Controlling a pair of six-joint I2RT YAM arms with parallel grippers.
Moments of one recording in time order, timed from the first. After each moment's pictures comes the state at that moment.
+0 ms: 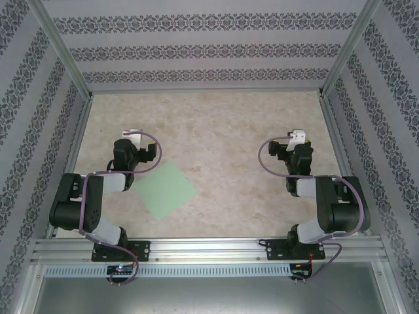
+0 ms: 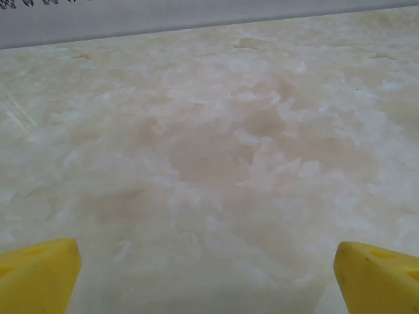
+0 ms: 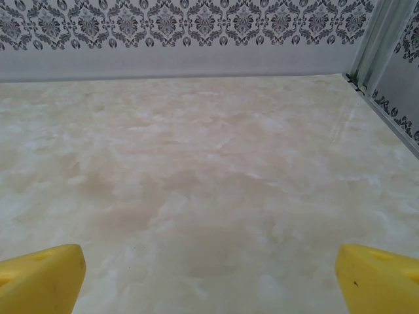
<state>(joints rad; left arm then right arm) -0.07 1.53 0.50 0.61 -0.02 0.02 -0.02 1.50 0.37 0.84 0.03 -0.02</state>
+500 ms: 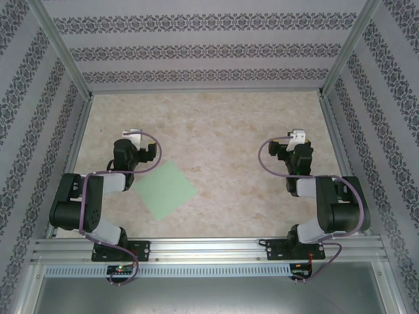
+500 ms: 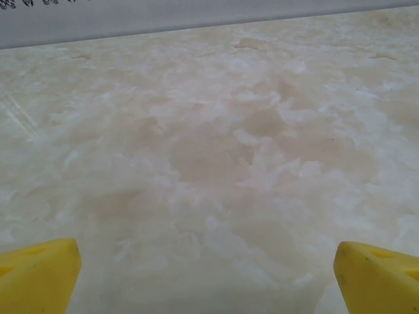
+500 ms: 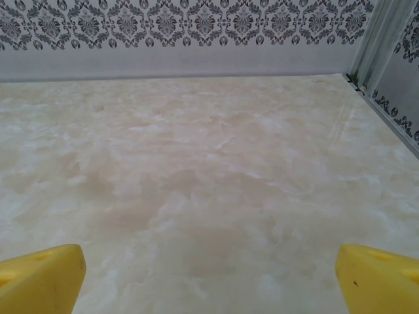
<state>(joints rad) -0.07 1.53 0.50 0.61 -0.02 0.02 -0.02 1.50 0.37 0.84 0.03 -0.02</state>
